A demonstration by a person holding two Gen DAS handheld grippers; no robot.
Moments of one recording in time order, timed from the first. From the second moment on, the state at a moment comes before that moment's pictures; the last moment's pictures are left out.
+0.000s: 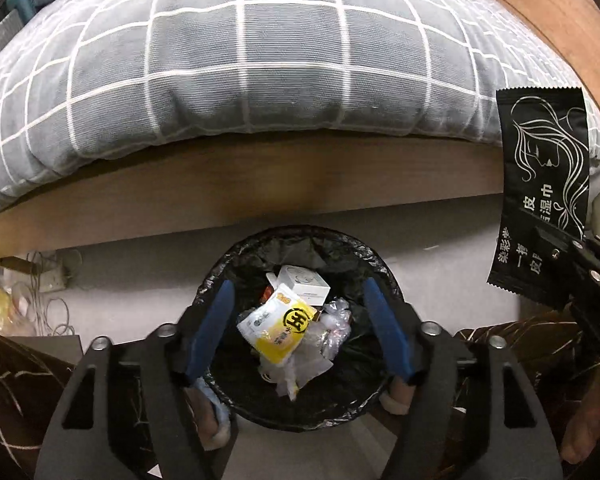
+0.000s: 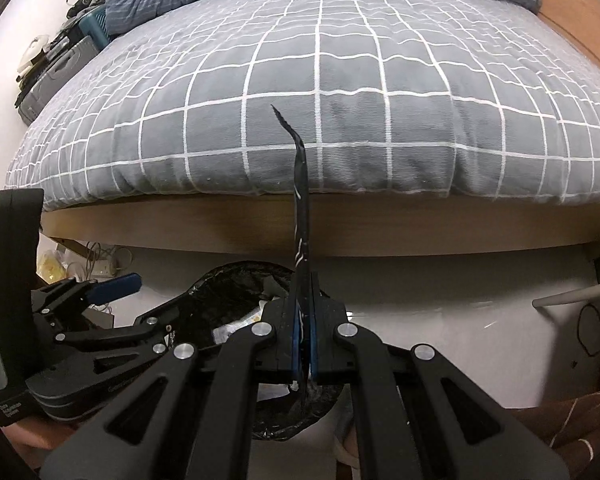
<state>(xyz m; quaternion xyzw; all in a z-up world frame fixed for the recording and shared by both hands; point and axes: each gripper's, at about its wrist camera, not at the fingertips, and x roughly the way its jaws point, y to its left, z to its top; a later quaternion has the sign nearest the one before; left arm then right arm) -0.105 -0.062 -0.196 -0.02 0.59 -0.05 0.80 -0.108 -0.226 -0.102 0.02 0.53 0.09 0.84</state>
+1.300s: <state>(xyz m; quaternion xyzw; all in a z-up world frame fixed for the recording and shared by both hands) -0.133 0.051 -0.173 -0.06 0.56 0.03 0.82 -0.108 -0.121 -0.123 -0.05 0.56 0.13 0.82</state>
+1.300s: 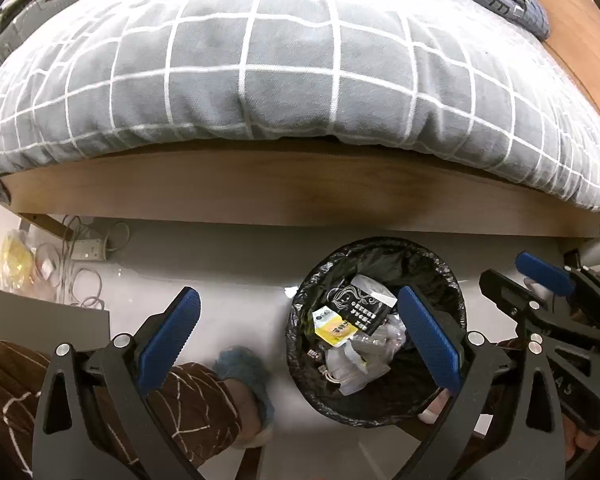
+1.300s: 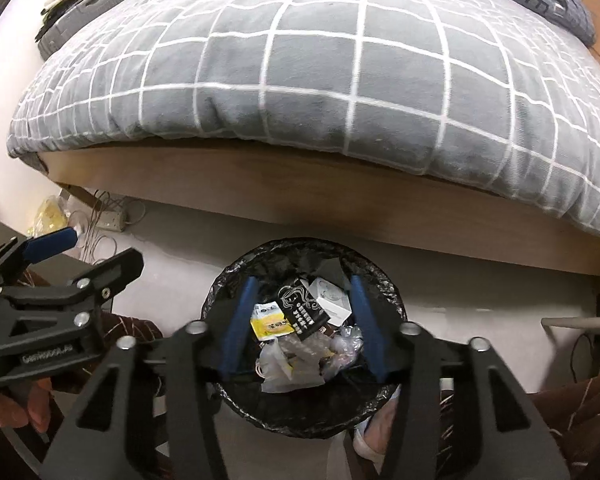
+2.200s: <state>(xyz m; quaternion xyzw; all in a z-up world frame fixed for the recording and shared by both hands) -0.165 0.015 0.002 -0.03 0.43 0.02 0.90 -0.152 -0.177 0.072 -0.02 0.39 0.04 0.92</state>
